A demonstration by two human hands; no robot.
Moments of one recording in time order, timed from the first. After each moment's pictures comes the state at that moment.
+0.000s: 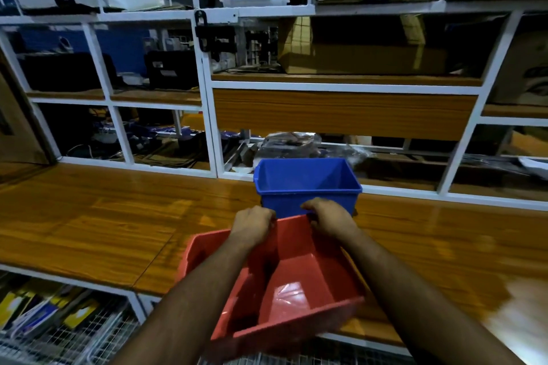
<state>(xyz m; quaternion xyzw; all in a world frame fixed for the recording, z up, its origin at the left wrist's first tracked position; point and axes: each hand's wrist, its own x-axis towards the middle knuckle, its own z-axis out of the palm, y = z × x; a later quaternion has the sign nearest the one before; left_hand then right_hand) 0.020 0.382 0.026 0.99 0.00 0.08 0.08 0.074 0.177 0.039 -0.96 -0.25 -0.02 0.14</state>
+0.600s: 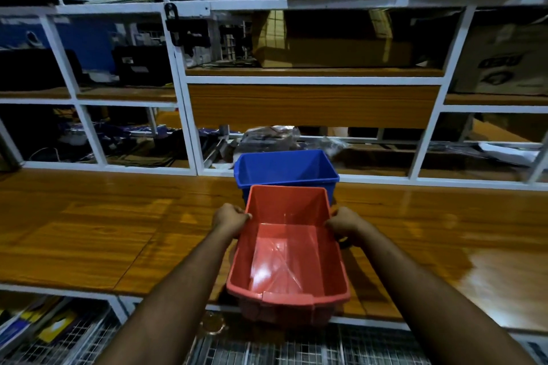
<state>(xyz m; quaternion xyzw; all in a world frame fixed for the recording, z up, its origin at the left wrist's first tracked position) 0.021 0.386 0.011 0.86 0.22 0.04 0.46 0.051 0.116 0.025 -0.89 0.10 0.17 0.42</state>
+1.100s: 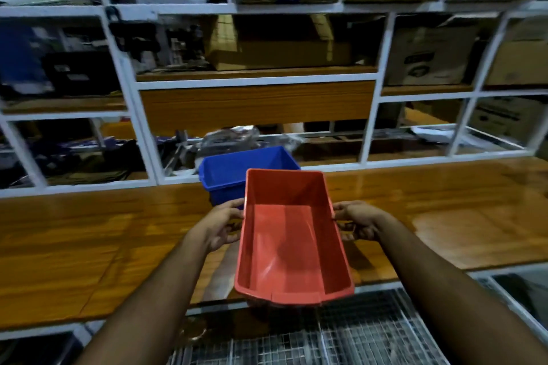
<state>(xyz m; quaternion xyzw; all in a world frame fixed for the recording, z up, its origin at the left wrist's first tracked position) -0.012 0.352 0.039 0.64 0.08 -0.19 0.74 -0.017 0.029 0.039 -0.72 0.15 0.19 0.65</state>
